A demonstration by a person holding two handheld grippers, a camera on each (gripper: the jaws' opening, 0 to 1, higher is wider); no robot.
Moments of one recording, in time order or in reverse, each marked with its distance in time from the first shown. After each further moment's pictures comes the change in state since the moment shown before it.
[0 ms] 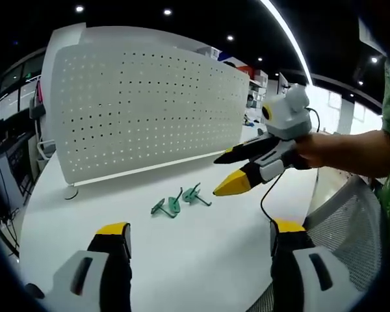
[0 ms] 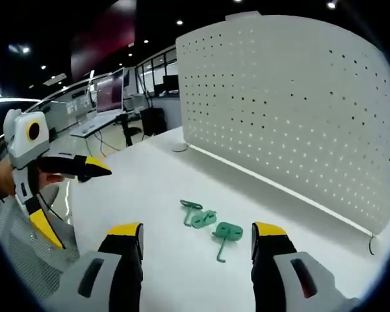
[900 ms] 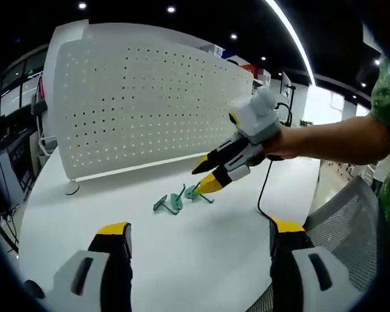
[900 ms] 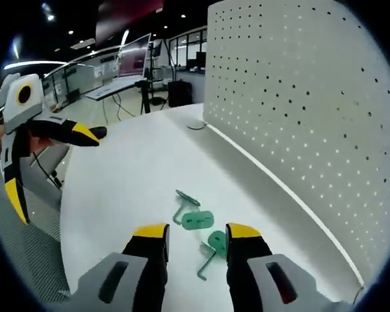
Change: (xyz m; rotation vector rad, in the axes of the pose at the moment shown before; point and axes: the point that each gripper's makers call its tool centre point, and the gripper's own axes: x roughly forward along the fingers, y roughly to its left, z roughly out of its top) left arm 0.002 0.005 -0.004 -0.017 0.018 0.010; right arm 0.051 -0.010 -0.015 -0.211 0.151 0.145
